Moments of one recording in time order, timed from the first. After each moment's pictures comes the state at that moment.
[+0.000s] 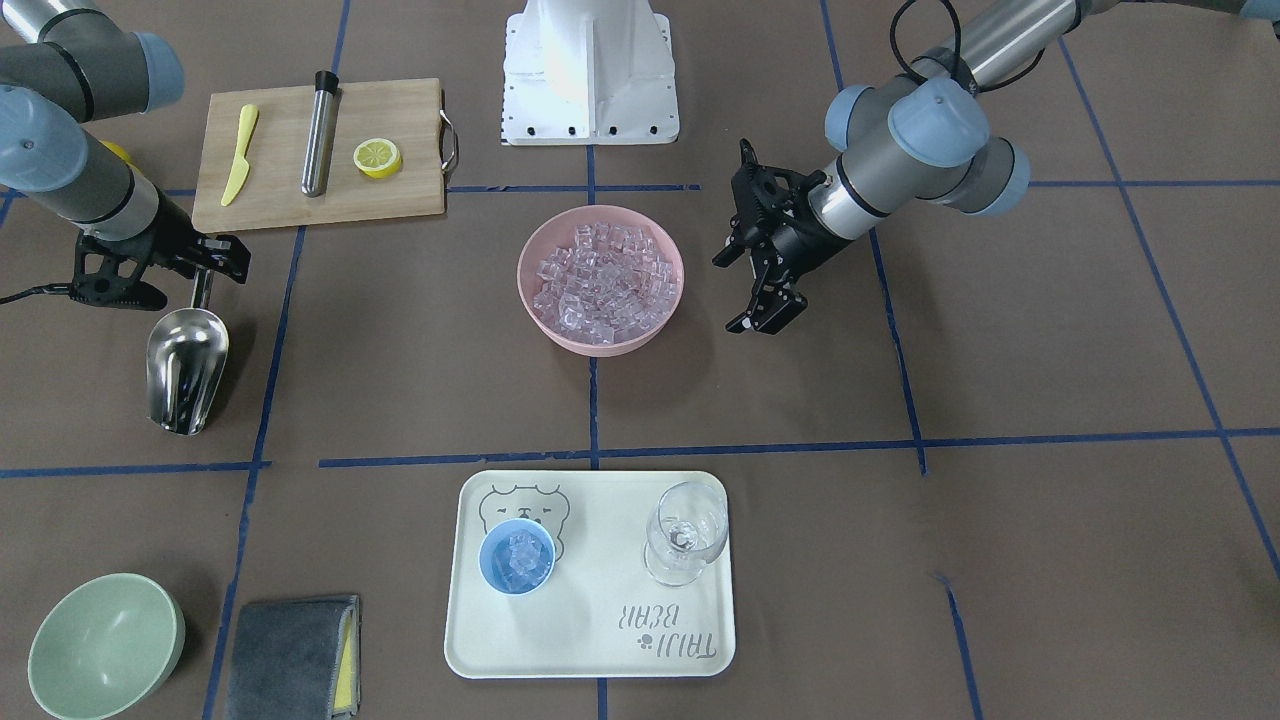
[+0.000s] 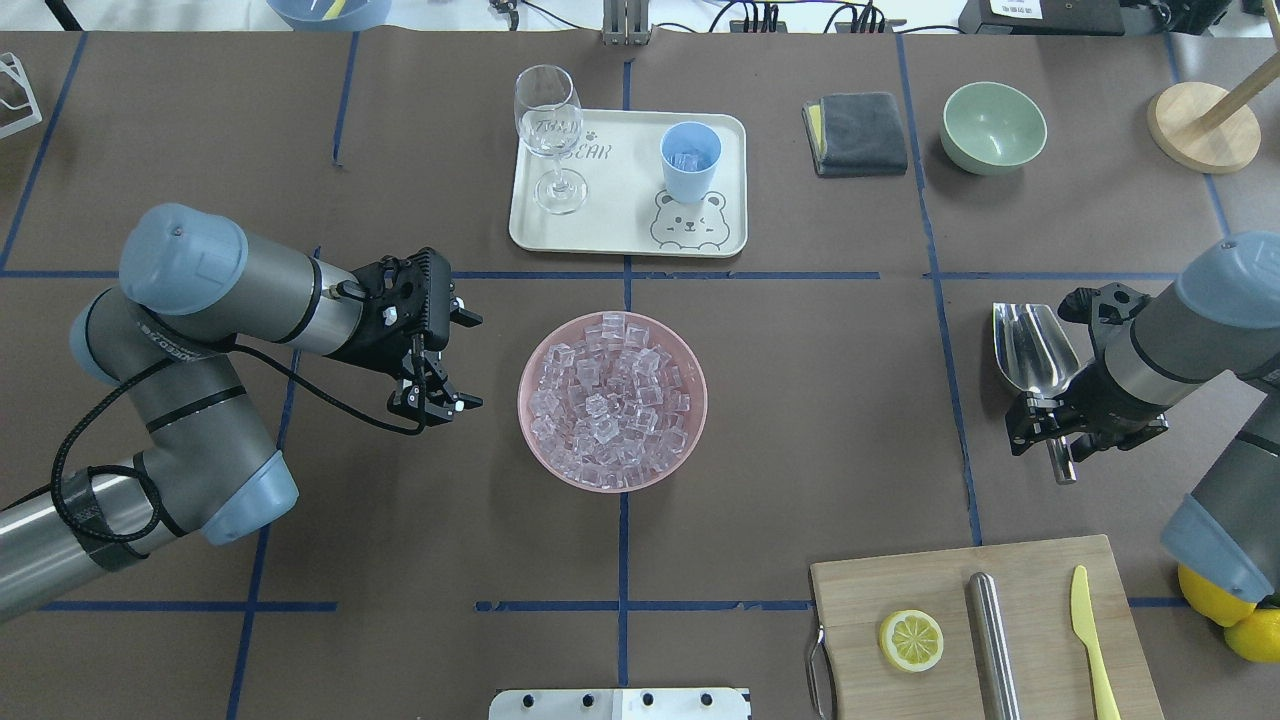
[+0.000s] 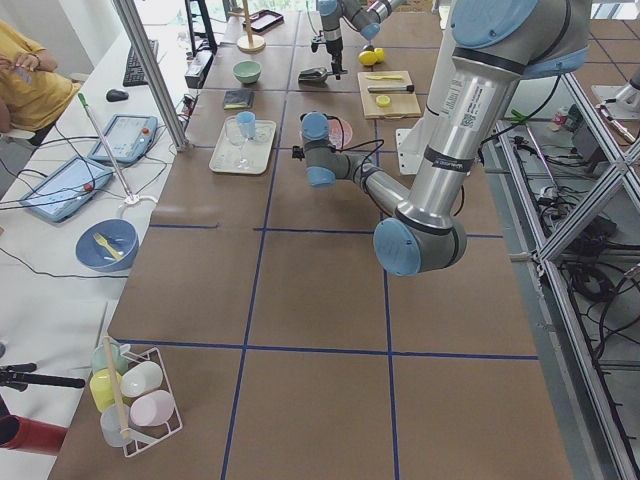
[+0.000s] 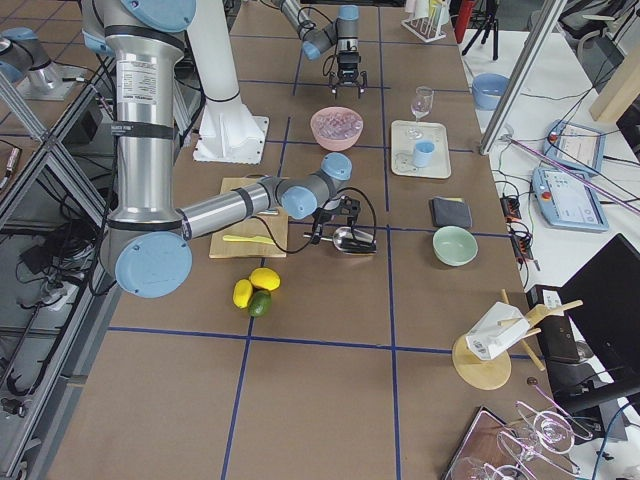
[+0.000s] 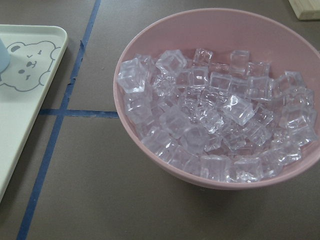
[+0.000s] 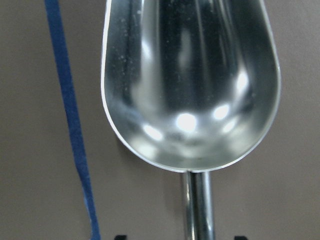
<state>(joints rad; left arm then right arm) -0.66 -1.97 -1.62 -2.42 -2.12 0.14 0.78 -1.61 1.88 -1.34 2.23 1.02</state>
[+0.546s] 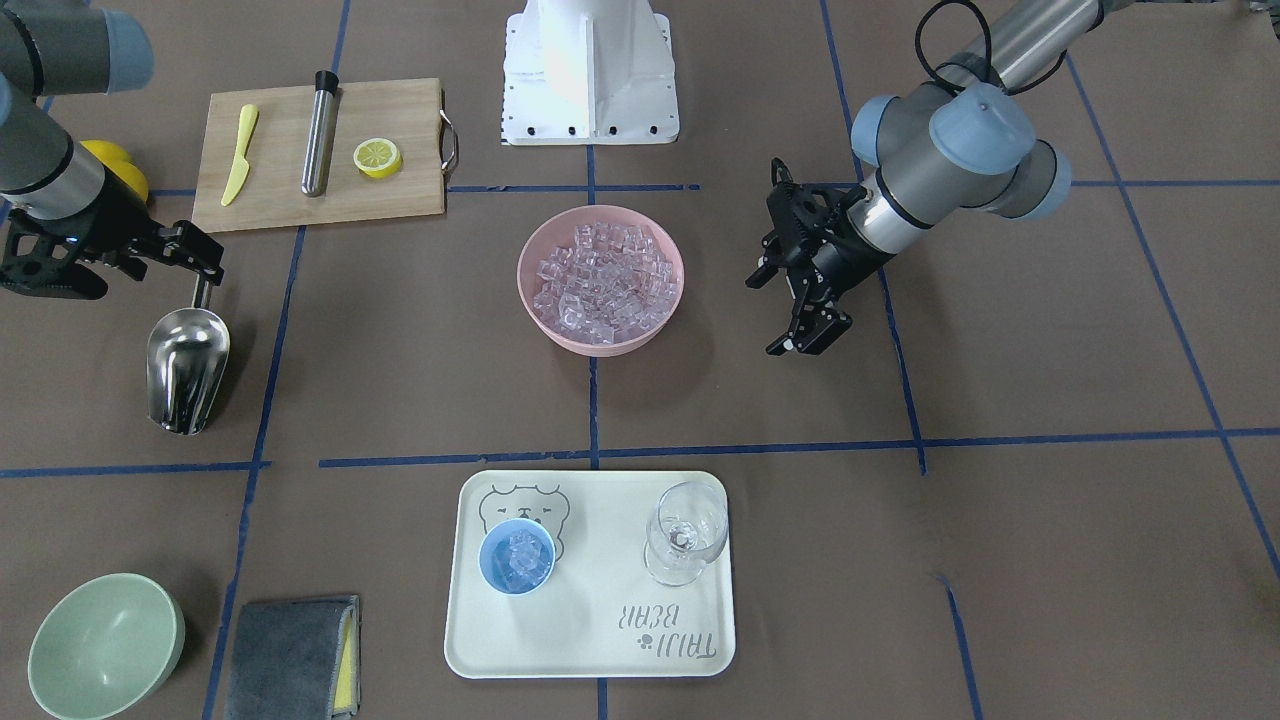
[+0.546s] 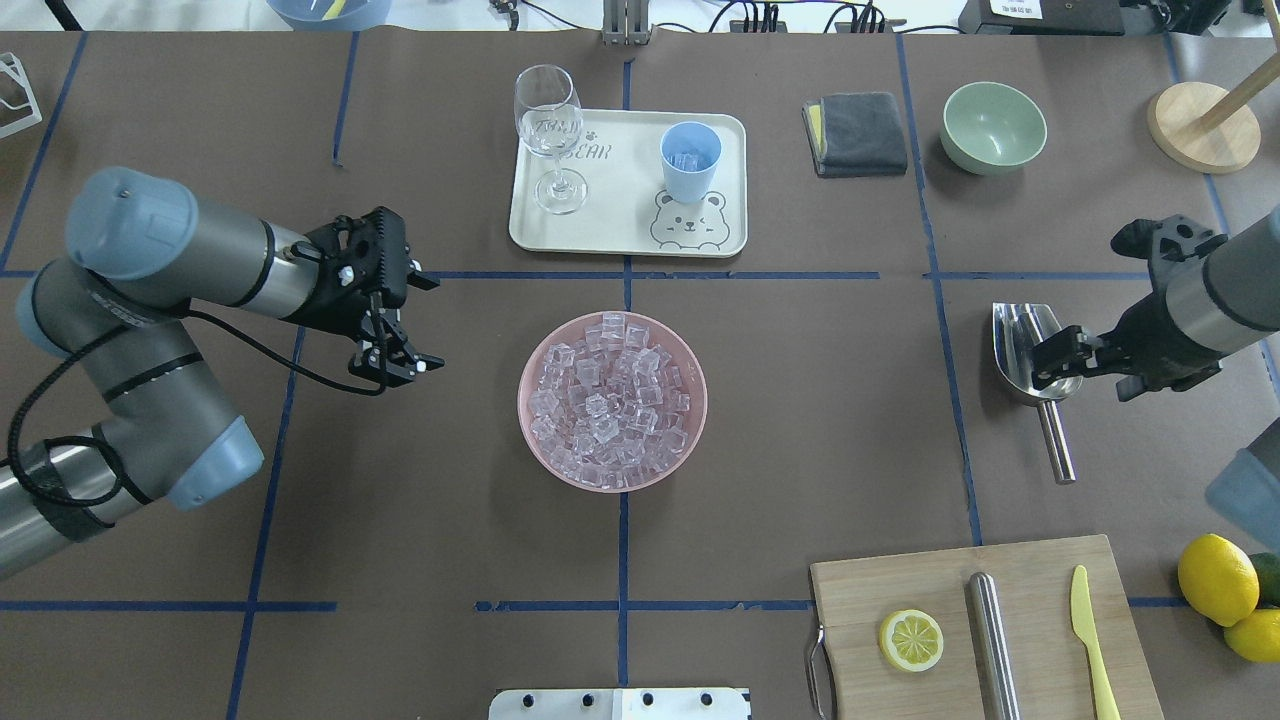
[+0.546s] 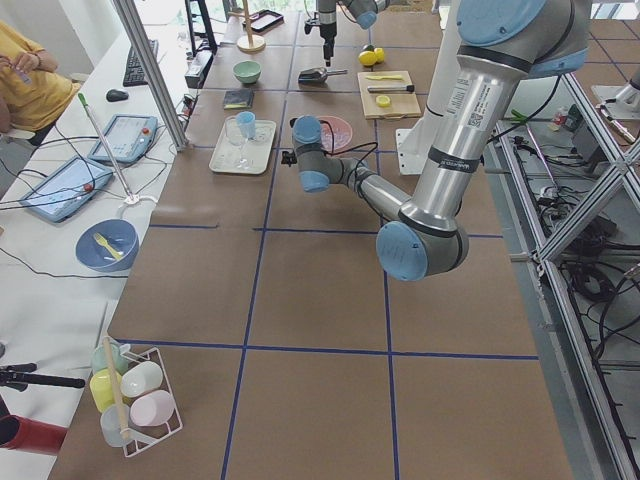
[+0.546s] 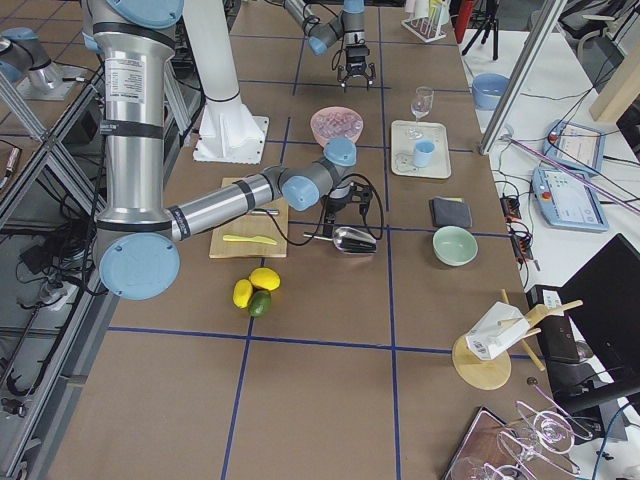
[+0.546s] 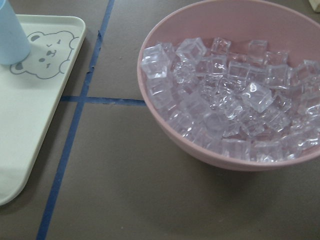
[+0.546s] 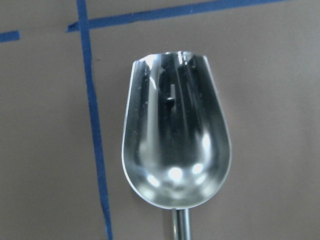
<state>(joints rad) -0.75 -1.93 -1.63 -2.41 -2.13 0.14 0.93 -1.62 1.95 -1.34 2.21 0.95</state>
